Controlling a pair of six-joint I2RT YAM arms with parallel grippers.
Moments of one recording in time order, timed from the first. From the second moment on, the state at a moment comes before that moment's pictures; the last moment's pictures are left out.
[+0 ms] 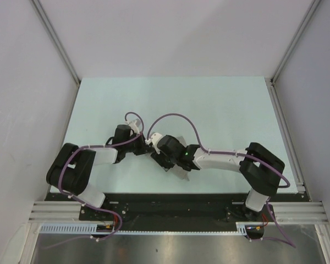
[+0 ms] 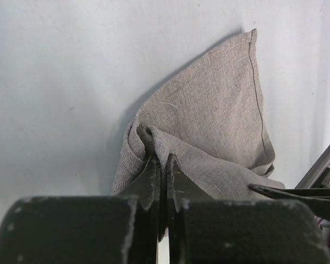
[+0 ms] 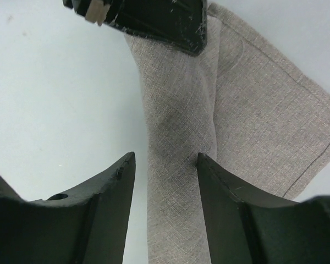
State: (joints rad) left arm -0.33 1.56 0.52 0.33 0.44 -0.58; right arm 1.06 1.70 1.05 -0.15 0.12 0.07
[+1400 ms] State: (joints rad) left arm -0.32 1.24 0.48 0.29 0.25 -0.63; right arm 0.86 1.86 1.10 -0.13 -0.20 0.17
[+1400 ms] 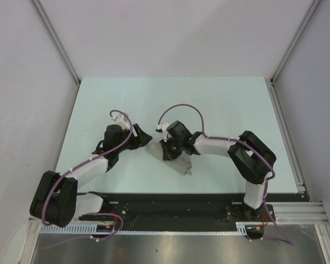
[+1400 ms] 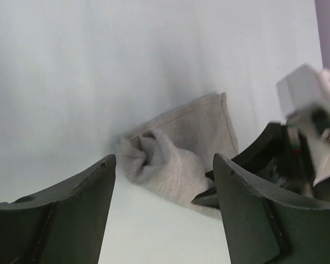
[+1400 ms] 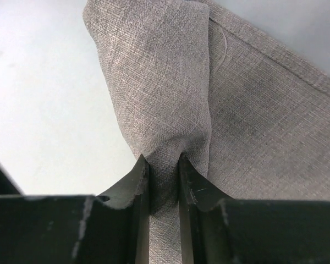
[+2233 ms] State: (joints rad) left arm -0.31 1.49 0.38 0.61 0.41 -0.64; right arm 0.64 2.04 1.17 -0.07 -0.84 0.25
